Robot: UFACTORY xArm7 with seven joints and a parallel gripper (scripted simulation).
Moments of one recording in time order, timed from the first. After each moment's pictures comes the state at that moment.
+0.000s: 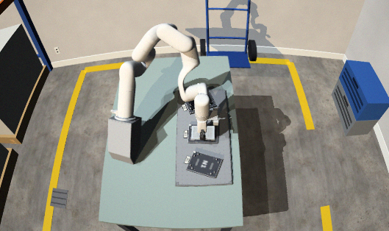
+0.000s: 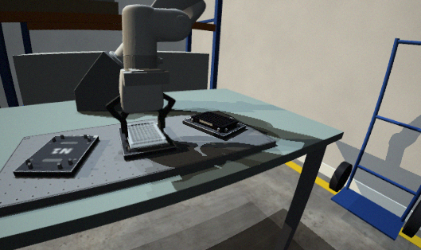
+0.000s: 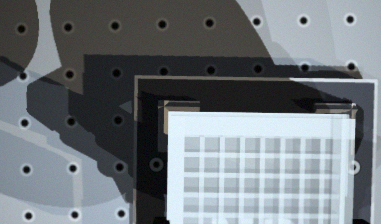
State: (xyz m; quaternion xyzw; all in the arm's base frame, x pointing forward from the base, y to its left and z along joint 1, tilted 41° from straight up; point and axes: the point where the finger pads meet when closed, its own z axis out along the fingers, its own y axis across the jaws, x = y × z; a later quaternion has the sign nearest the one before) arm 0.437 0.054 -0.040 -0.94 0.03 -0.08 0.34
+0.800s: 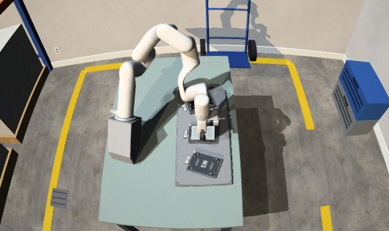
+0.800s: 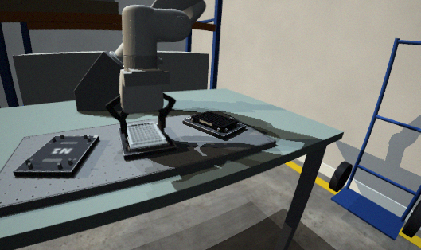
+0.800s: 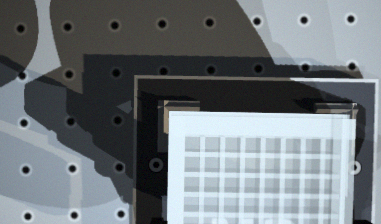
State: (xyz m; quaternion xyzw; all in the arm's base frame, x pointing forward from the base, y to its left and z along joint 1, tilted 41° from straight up) arm 0.437 0.055 -0.041 -0.94 0.03 -0.08 0.34
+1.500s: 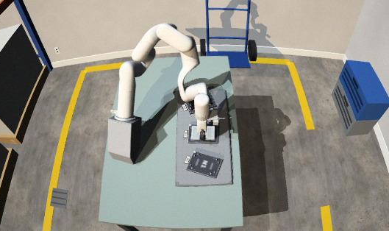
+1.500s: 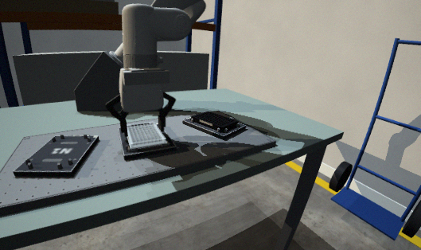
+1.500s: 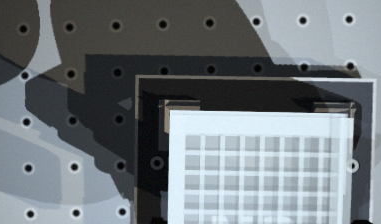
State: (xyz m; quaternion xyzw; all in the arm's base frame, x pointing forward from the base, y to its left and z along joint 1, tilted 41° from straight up) arm 0.437 0.053 -0.039 -0.94 0.03 -0.08 0.34
